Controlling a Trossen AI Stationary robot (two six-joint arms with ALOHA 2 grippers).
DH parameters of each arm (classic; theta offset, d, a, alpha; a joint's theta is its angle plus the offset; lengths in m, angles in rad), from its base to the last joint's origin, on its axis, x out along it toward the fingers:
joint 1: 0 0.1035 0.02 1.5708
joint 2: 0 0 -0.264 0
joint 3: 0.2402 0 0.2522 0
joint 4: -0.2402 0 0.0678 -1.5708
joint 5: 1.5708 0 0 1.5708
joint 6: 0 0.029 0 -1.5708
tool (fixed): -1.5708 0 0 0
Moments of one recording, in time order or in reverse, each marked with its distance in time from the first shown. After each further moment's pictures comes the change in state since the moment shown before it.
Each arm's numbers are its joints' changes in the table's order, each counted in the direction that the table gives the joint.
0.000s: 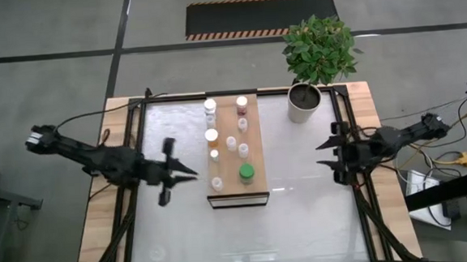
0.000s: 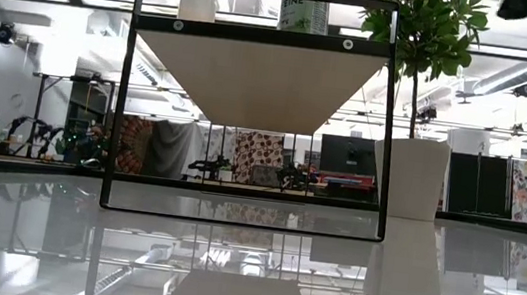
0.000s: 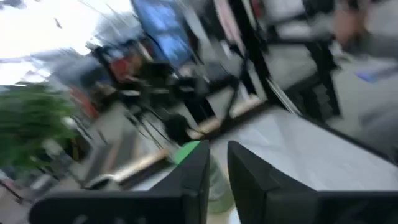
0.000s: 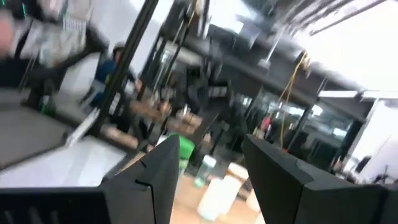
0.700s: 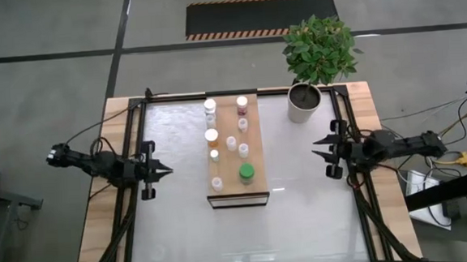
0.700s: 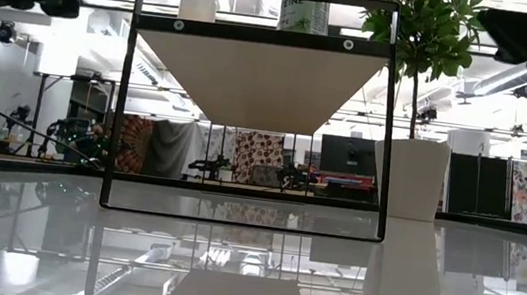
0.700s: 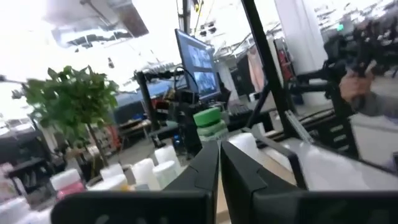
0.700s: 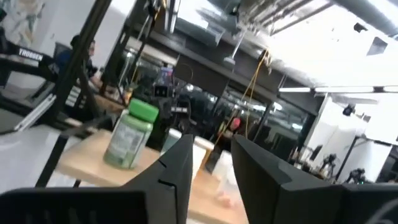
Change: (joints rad) left arm 0.027 0.782 -0.661 0.143 0.019 -0.057; right arm -0.210 0.188 -0.216 0.014 0.059 0.006
